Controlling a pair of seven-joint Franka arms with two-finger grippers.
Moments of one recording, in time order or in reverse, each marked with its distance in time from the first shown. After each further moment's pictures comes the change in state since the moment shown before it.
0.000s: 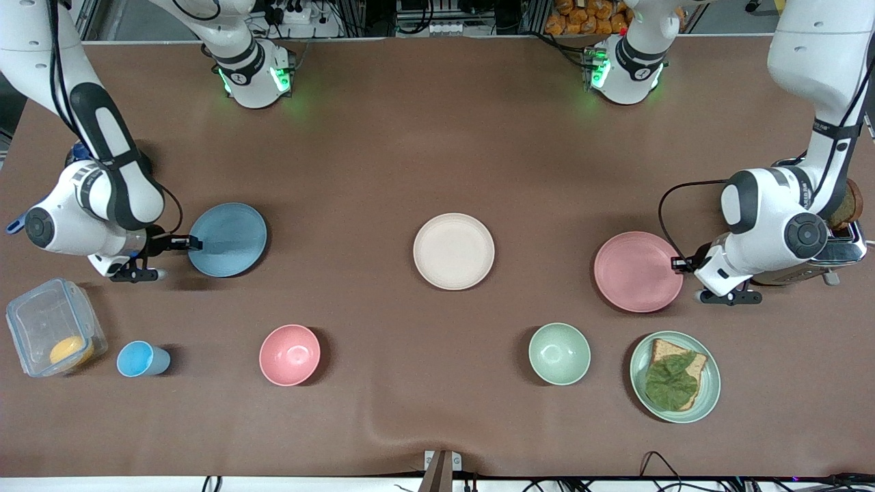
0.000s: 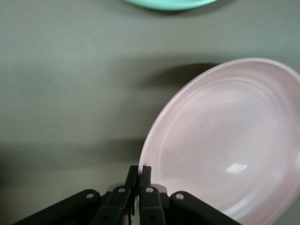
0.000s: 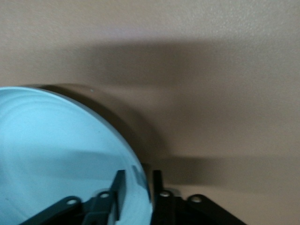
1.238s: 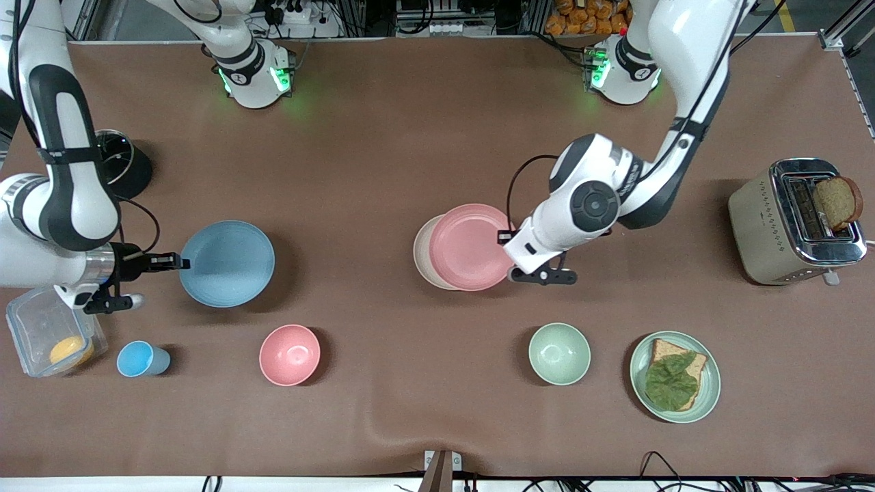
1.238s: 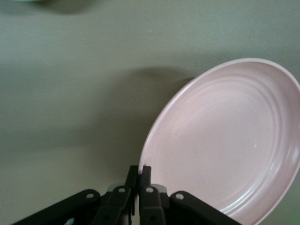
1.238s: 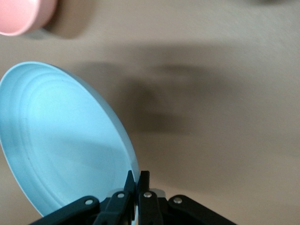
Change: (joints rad) left arm -0.383 0.119 -0.227 0.289 -0.074 -0.141 -0.532; right arm 0.083 0.002 0.033 0.384 0.075 -0.390 0.062
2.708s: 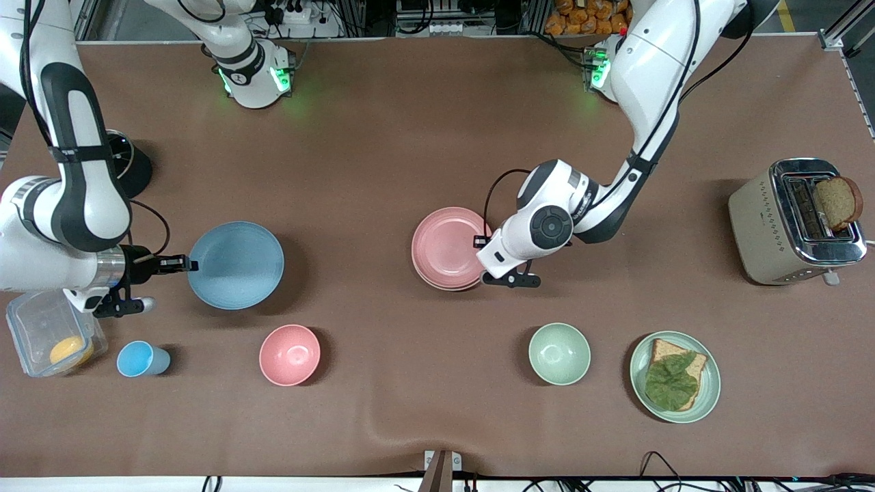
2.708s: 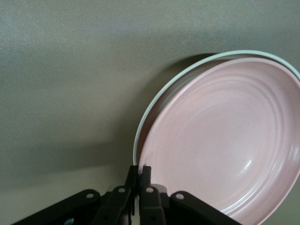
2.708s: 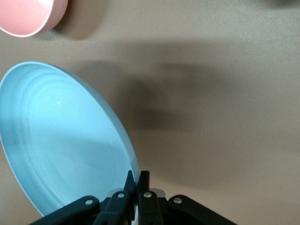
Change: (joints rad) left arm -0.055 0.134 0.006 -0.003 -0.005 0.097 0.000; right arm 0.020 0.003 -0.010 0.014 0.000 -0.022 0.018
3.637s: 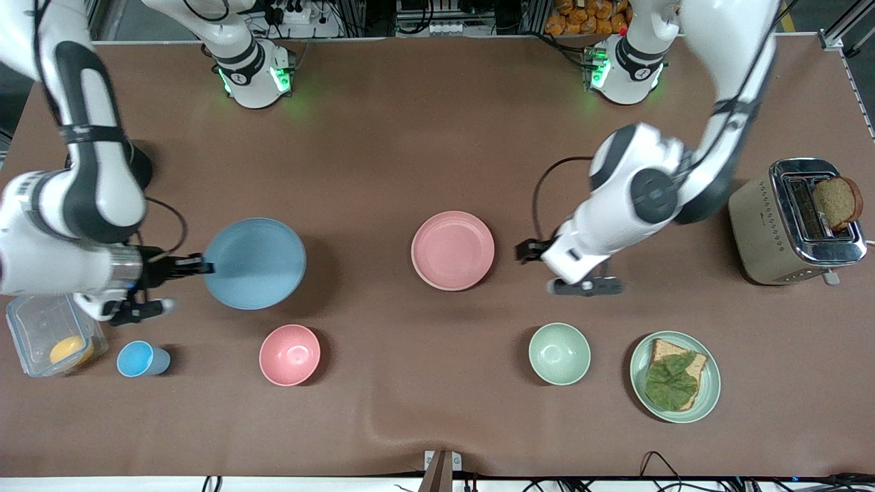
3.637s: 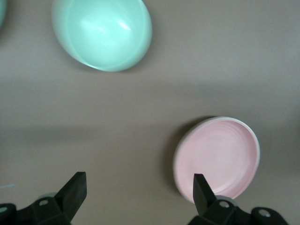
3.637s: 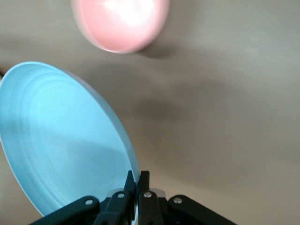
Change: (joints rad) left arm 0.179 -0.324 0.011 0.054 0.075 -0.220 0.007; right arm 0.164 -0.012 0.022 0.114 0.032 -0.056 0.053
